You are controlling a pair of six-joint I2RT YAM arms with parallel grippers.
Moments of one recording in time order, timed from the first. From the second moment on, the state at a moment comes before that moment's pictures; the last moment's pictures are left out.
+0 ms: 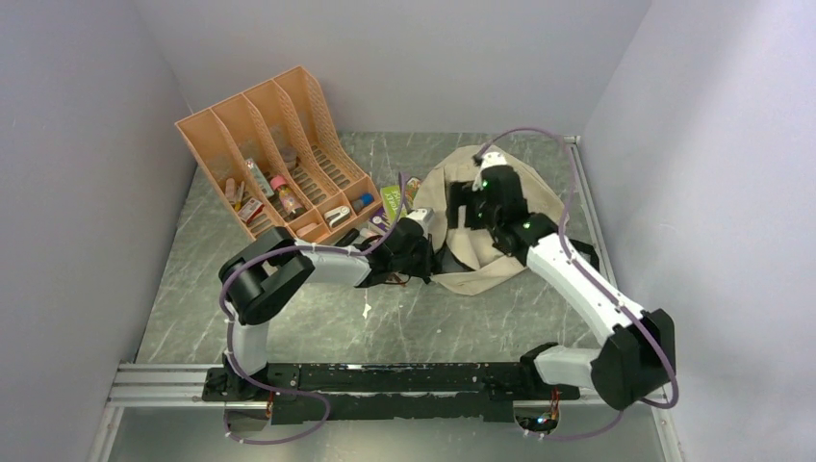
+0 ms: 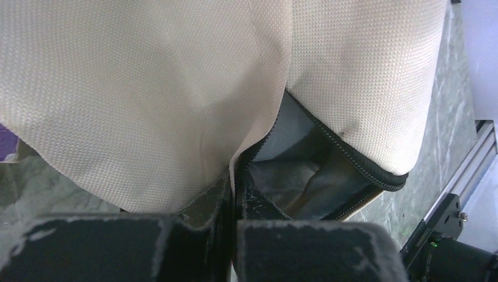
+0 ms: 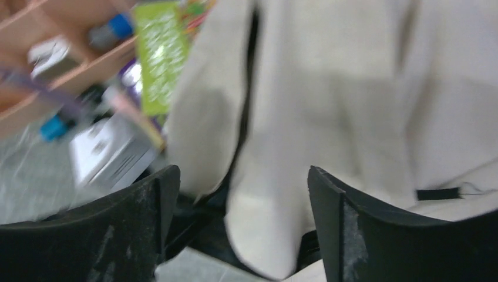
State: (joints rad) left arm -0.94 1.93 1.03 0.29 0.03 -0.68; right arm 0.39 1.28 1.01 -0.35 0.10 0.22
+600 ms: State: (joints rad) left arm -0.89 1.93 0.97 0.41 0.13 -0.73; right arm 0.56 1.21 0.81 -0.36 0.20 0.14
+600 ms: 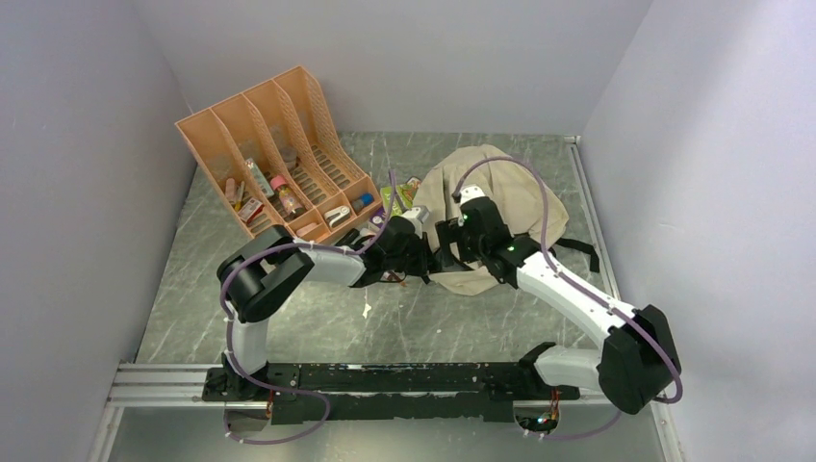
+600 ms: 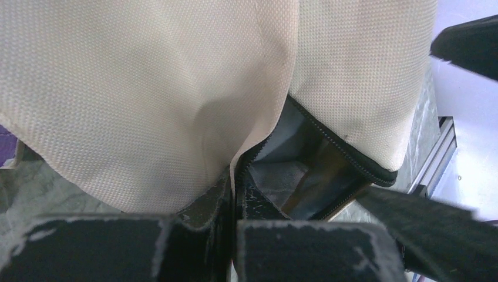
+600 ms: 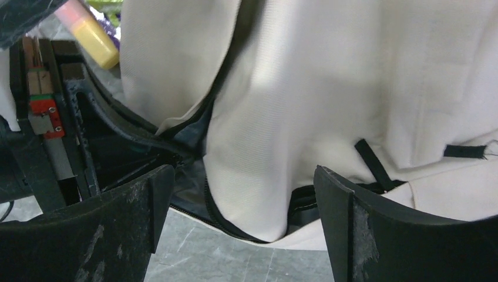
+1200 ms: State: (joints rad) left arm -0.86 1.93 0.96 0.43 0.19 -0.73; right arm 0.68 1.44 0.85 -0.37 0.53 0.12
